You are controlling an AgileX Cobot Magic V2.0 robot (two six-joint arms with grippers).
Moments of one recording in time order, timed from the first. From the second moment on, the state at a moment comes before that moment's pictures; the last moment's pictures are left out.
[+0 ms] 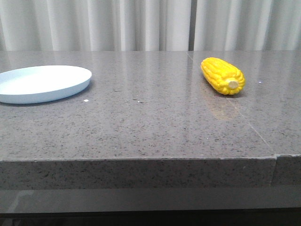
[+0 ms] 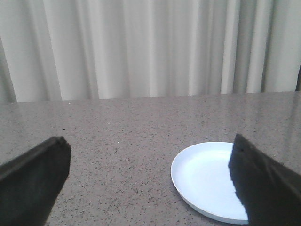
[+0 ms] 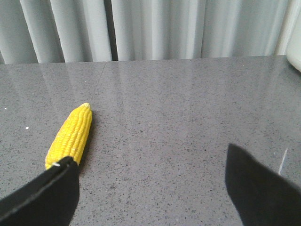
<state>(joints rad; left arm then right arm) 0.01 0.33 -0.45 0.09 0.22 -0.06 -0.01 0.39 -0.53 0.00 0.38 0.09</state>
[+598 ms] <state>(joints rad) -0.03 0.99 -0.85 0.05 0.43 -0.06 -0.01 0.39 -0.53 0.00 0.38 0.09</state>
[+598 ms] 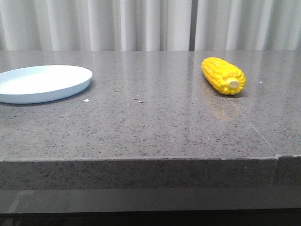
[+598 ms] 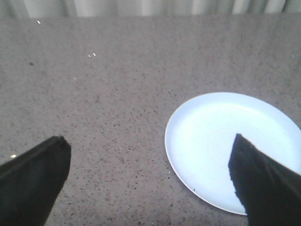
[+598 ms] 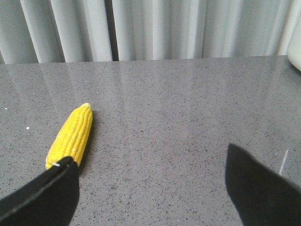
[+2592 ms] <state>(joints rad) -0.23 1.74 -1.58 -0.25 0.88 -0.06 -0.01 0.39 -0.53 0.00 0.38 0.09</state>
